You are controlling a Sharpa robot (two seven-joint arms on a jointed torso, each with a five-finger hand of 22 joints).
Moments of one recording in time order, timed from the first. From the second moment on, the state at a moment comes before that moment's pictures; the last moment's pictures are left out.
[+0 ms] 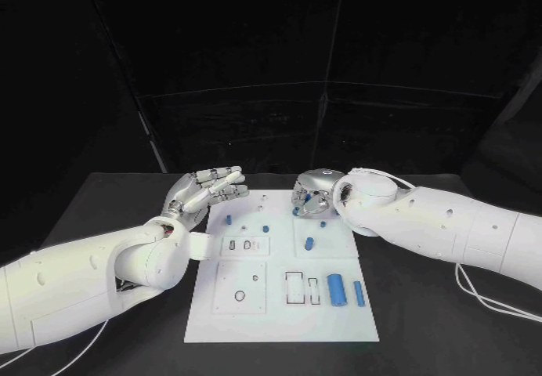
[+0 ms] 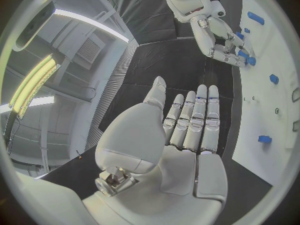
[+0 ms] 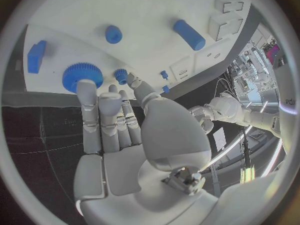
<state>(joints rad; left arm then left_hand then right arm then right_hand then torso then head) 1.20 -0.85 -0.13 1.59 0.11 -0.36 0.62 1.38 0.12 -0.19 -0.02 0.07 0.86 0.22 0.08 0.06 0.92 0.20 0.12 0.06 0.98 0.16 0.16 0.11 0.17 0.85 0.27 0.22 0.10 1.26 -0.55 -0.05 1.21 -1.58 -0.12 -0.12 1.27 0.00 0.18 -0.26 0.24 1.01 0.16 0.07 0.07 1.10 0.10 0.10 0.07 1.47 0.00 1.01 0.76 0.16 1.14 0.11 1.12 0.73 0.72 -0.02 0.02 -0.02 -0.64</state>
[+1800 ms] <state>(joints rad) 1.20 -0.85 -0.13 1.58 0.11 -0.36 0.60 1.37 0.13 -0.18 -0.02 0.07 0.83 0.21 0.06 0.06 0.91 0.21 0.10 0.06 0.98 0.16 0.15 0.10 0.17 0.85 0.27 0.21 0.09 1.26 -0.50 -0.05 1.15 -1.60 -0.07 -0.11 1.30 0.03 0.38 -0.26 0.15 1.09 0.16 0.08 0.07 1.18 0.08 0.13 0.07 1.47 0.00 1.16 0.90 0.15 1.18 0.11 1.27 0.93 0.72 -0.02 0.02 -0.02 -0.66</state>
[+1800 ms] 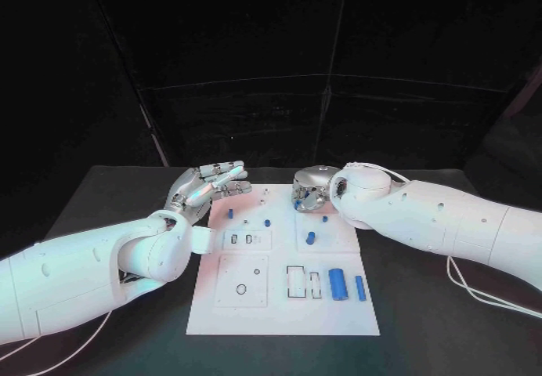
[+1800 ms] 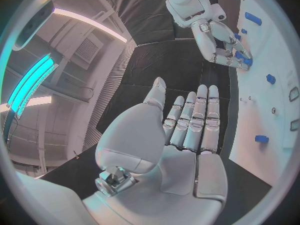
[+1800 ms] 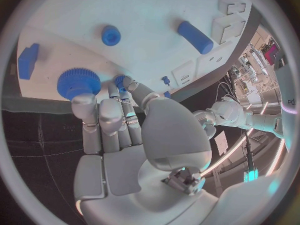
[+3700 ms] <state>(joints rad) 1.21 -0.85 -0.13 1.59 0.11 -0.36 0.59 1.37 0.13 -0.18 -0.03 0.07 0.83 0.21 0.07 0.06 0.91 0.21 0.10 0.06 0.98 0.16 0.15 0.10 0.17 0.85 0.27 0.21 0.09 1.26 -0.31 -0.05 0.96 -1.58 -0.29 -0.08 1.28 0.01 0.39 -0.23 0.13 1.09 0.16 0.08 0.07 1.18 0.08 0.14 0.07 1.46 0.00 1.18 0.91 0.13 1.20 0.11 1.29 0.95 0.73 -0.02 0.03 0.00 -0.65</state>
